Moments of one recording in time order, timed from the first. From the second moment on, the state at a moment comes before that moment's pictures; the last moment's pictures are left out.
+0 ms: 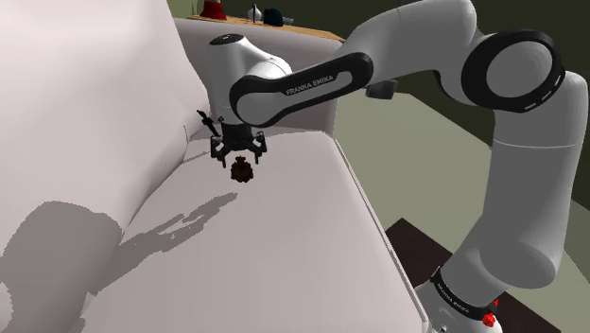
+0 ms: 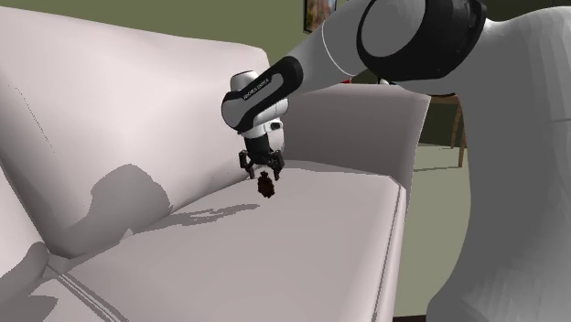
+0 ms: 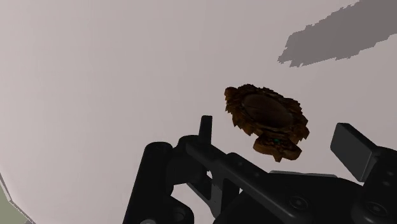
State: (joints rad) arm 0.14 0.40 0.45 -1.67 -0.38 2.00 1.14
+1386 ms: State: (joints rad) arm 0.14 0.36 0.46 -1.59 -0.35 1.89 1.11
